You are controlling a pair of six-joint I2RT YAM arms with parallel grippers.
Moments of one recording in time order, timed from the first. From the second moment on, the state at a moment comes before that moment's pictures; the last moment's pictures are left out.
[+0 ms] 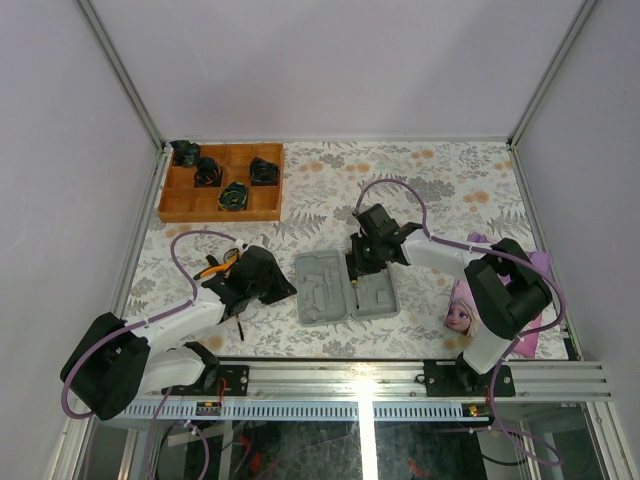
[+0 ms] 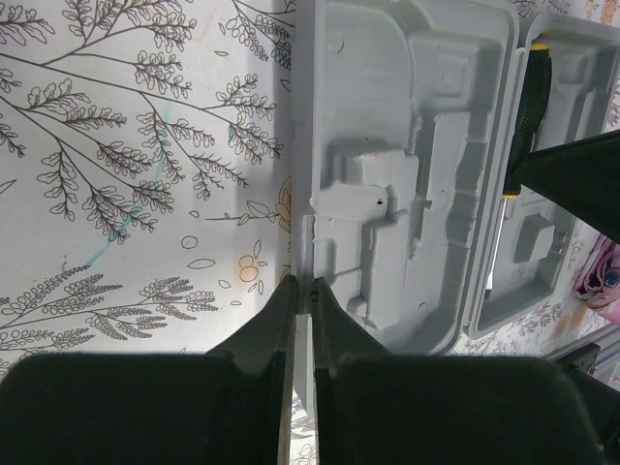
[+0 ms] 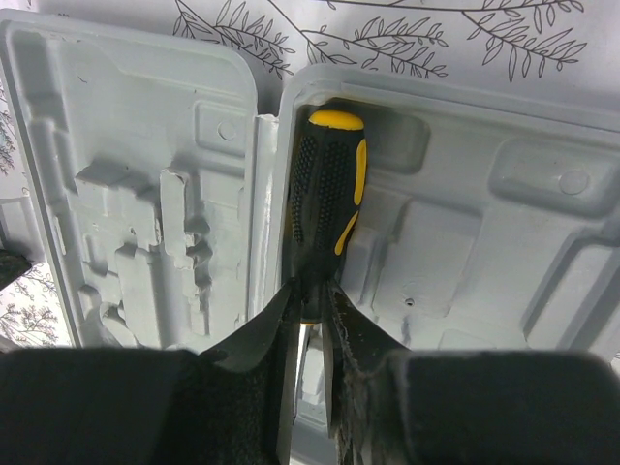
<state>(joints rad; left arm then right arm) -0.62 1.17 0.45 -0.09 0.03 -0.93 0.65 1.70 0.99 -0.35 -0.15 0.50</state>
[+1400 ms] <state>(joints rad) -0.64 1.22 0.48 -0.06 0.02 -0.94 0.82 1.85 1.12 -0.44 0.24 0.52</state>
